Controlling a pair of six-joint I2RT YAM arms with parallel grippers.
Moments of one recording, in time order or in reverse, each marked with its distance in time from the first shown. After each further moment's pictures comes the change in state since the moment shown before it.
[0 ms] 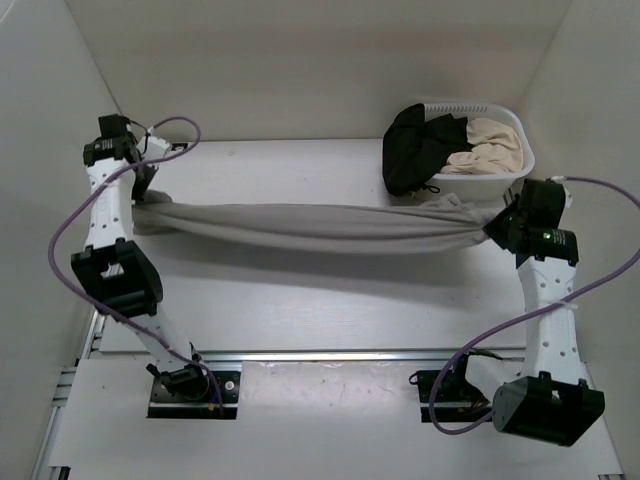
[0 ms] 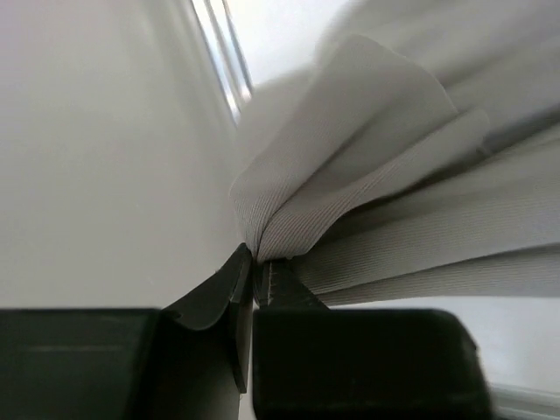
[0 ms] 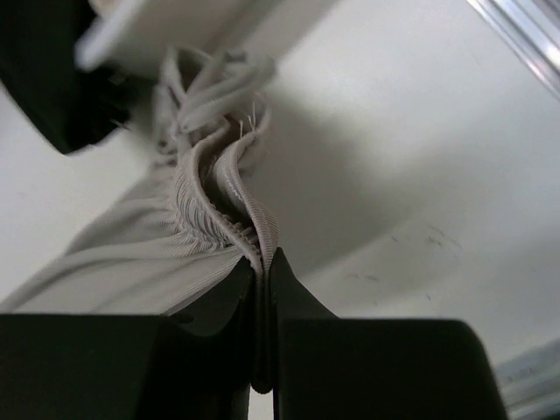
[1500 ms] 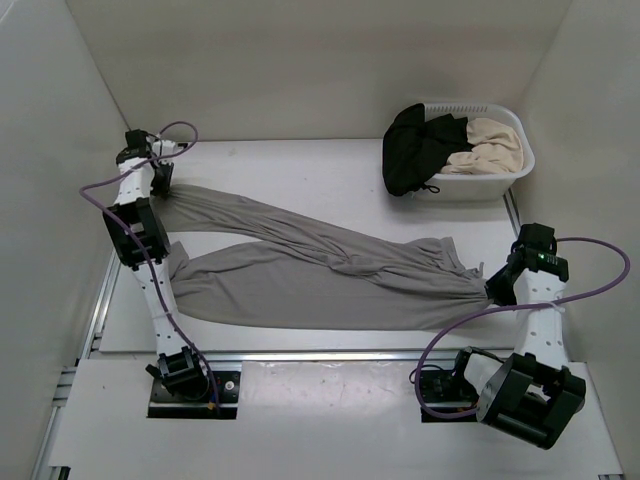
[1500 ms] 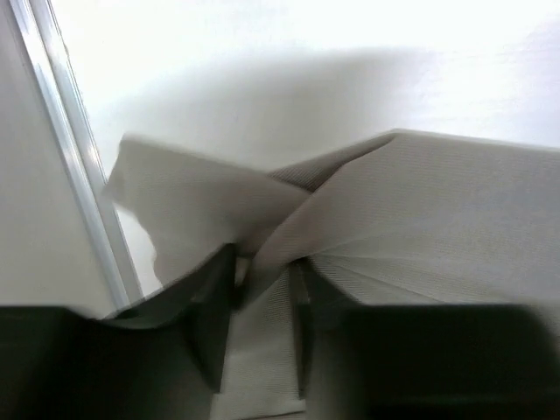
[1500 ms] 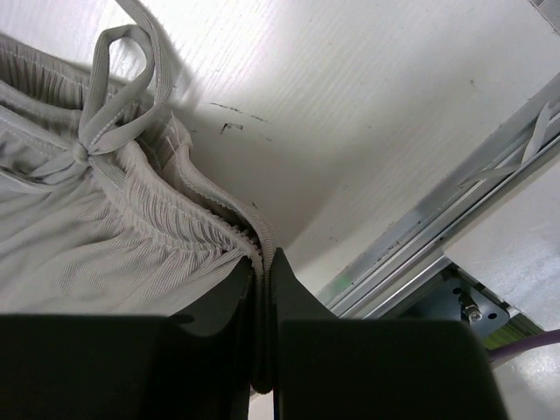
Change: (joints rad) left arm 0.044 0.657 0.349 0.294 0.171 -0.220; right arm -0.196 -0.051 -0.375 -0.174 0.077 -0.086
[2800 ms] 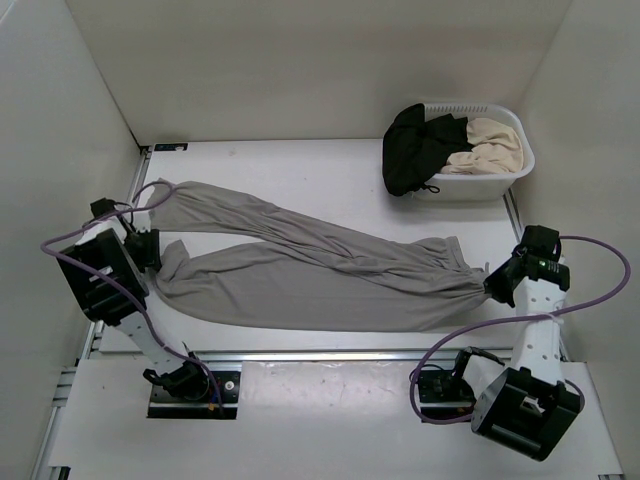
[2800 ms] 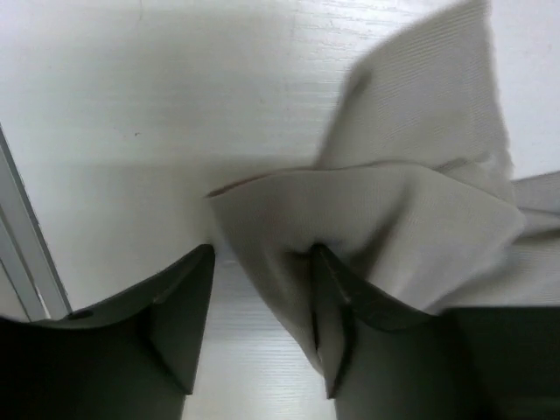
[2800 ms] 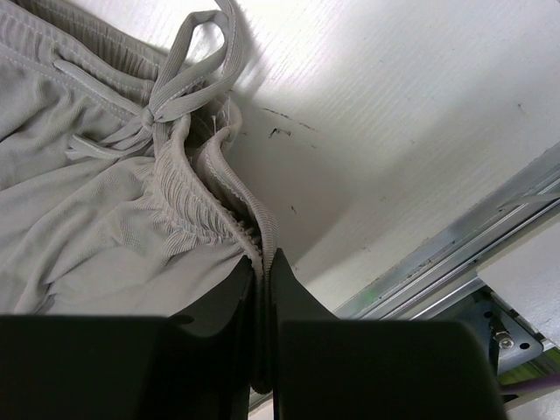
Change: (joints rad) left arm 0.229 -0.705 -1.117 0.153 0.155 -0.016; right arm -0.012 -0.067 -0.010 0.046 -0.092 -0.021
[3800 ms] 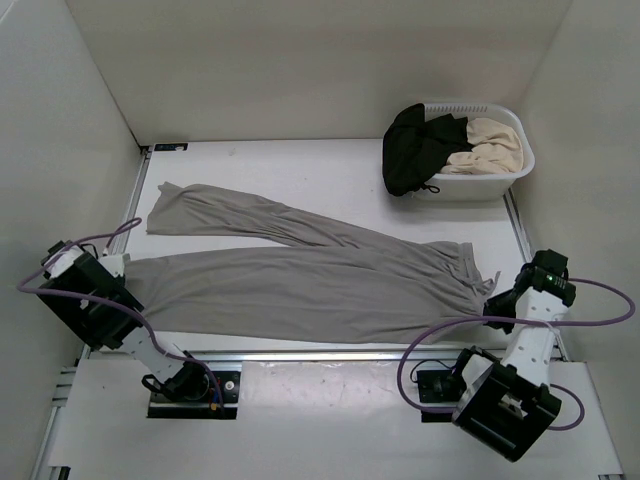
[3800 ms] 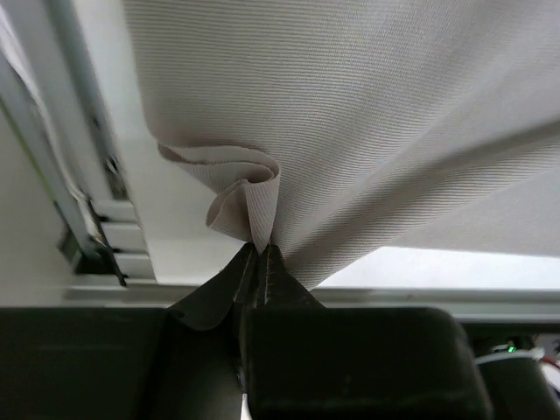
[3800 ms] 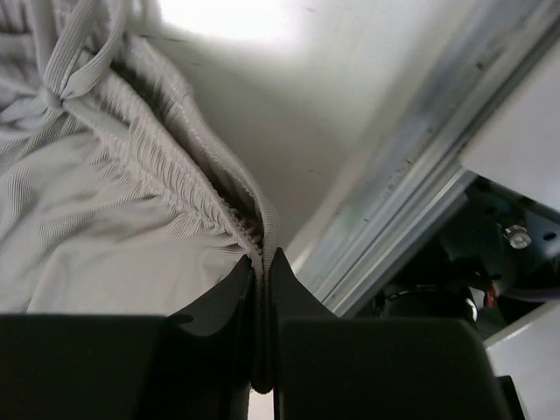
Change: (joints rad) left arm 0.305 -0.134 -0.092 -0.299 -0.133 0.278; right arm -0.175 -0.037 -0.093 -0.158 -0.056 0.119
